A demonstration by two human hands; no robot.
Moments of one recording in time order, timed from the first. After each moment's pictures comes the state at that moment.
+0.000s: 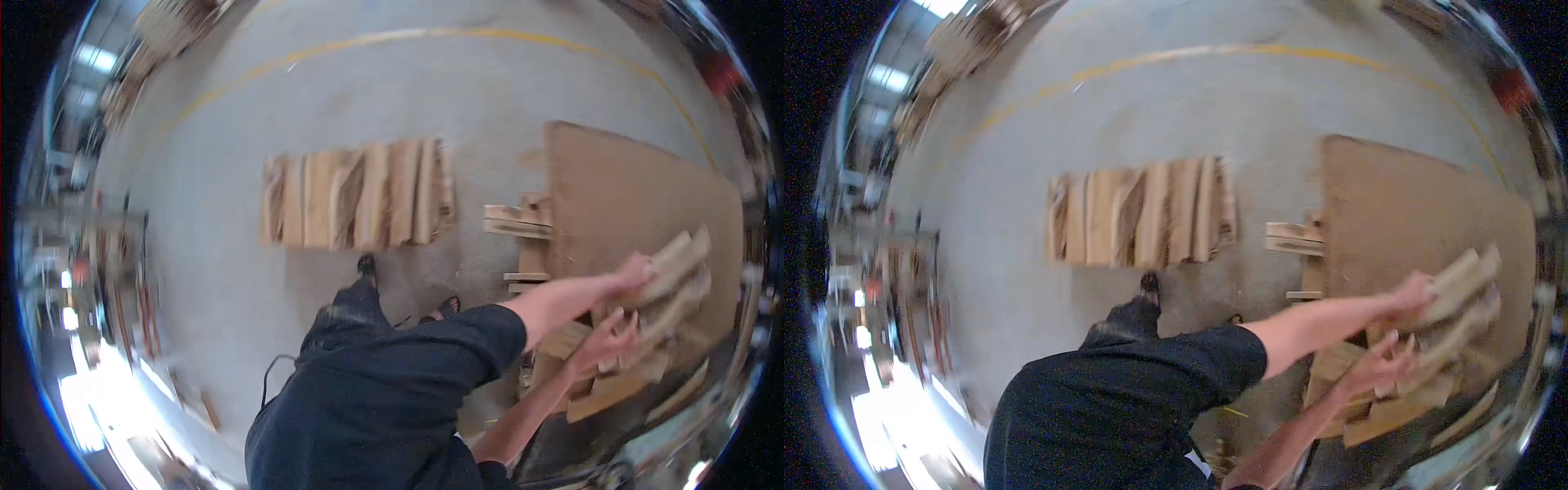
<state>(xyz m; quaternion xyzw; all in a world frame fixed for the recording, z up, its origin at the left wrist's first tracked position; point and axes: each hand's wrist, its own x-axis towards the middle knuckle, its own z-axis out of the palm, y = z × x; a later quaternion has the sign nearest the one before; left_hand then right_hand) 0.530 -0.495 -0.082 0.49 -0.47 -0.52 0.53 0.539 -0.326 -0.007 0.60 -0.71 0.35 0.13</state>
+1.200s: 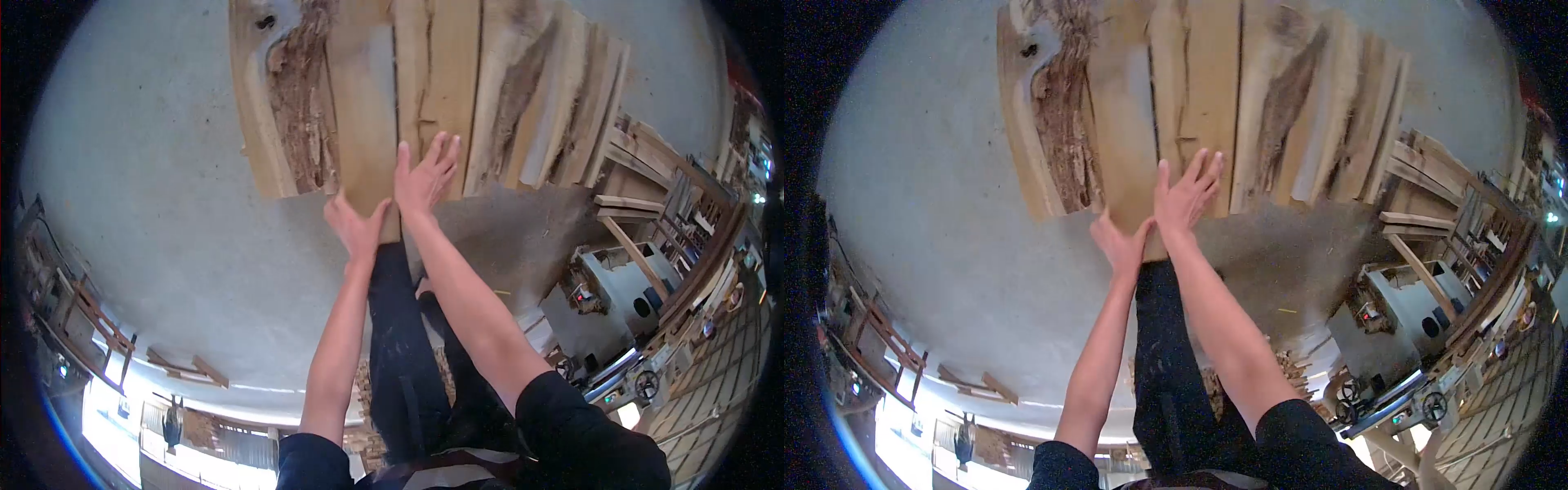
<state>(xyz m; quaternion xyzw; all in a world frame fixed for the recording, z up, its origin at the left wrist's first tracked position) 1.424 0.254 -0.571 0.92 -0.17 -0.23 0.25 1.404 0.118 -0.564 0.74 -0.65 0.00 -0.18</state>
